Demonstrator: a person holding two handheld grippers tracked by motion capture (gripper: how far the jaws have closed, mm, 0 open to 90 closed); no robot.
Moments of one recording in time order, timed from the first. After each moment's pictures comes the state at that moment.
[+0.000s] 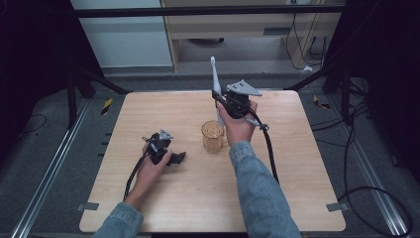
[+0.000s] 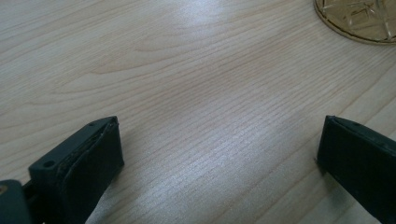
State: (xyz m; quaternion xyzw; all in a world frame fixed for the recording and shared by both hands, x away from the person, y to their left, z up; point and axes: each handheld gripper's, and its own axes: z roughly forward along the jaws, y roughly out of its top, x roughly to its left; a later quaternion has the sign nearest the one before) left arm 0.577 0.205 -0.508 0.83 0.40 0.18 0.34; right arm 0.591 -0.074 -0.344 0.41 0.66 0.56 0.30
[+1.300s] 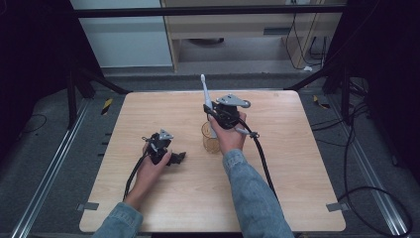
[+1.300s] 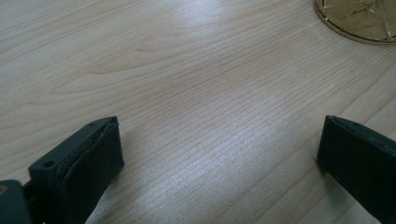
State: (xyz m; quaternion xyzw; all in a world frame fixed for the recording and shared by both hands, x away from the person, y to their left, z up) left arm 0.577 0.205 -0.508 0.83 0.40 0.18 0.34; right arm 0.596 -0.051 -0.392 0.41 0.69 0.54 0.26
